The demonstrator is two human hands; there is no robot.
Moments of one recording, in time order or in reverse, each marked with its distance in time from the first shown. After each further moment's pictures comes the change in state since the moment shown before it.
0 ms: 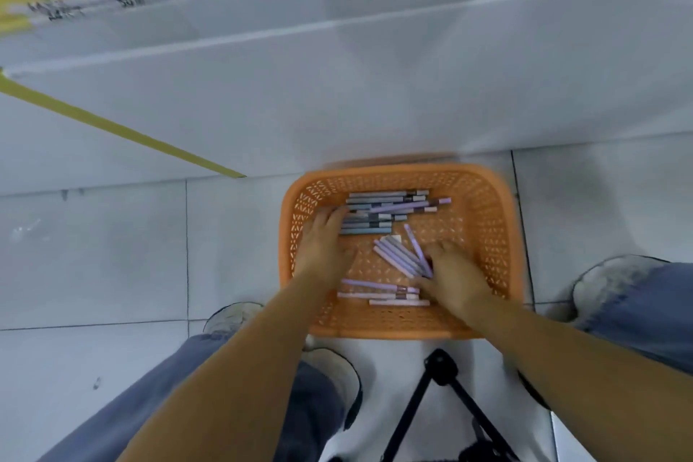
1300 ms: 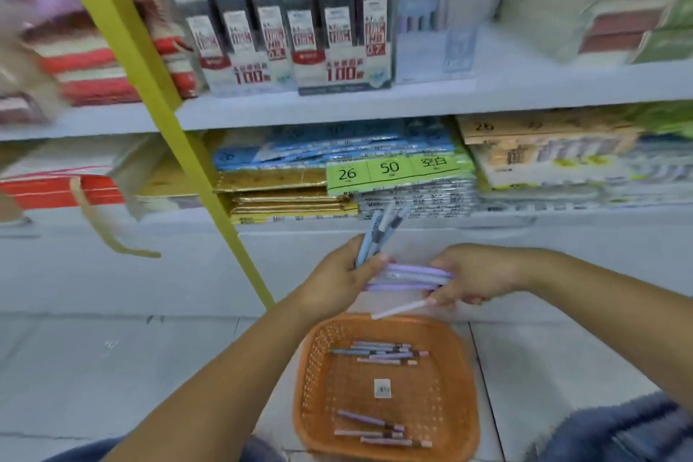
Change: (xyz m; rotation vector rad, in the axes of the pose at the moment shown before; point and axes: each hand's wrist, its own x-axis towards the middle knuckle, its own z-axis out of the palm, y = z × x) left_hand -0.152 0.168 -0.223 -0.546 0.123 0.487; right_hand -0.172 -0.107 -0.317 -0.020 -0.150 -0.428
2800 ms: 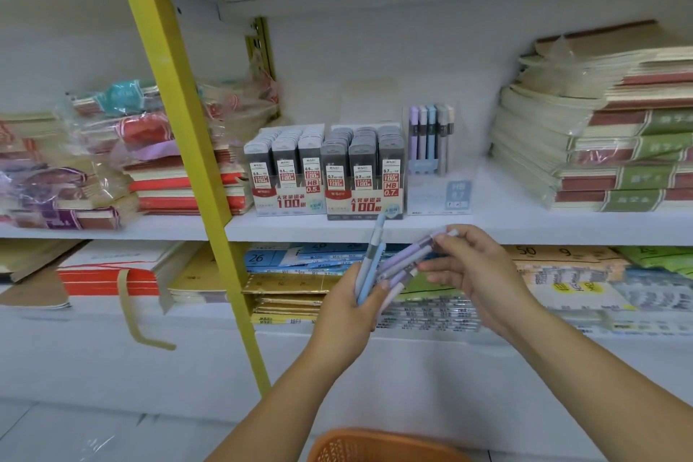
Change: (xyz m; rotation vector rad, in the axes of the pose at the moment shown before) left_hand 0.015 0.088 -0.032 -0.167 0.396 0.201; right_hand -0.016 -0.078 -0.075 1.129 0.845 -0.459
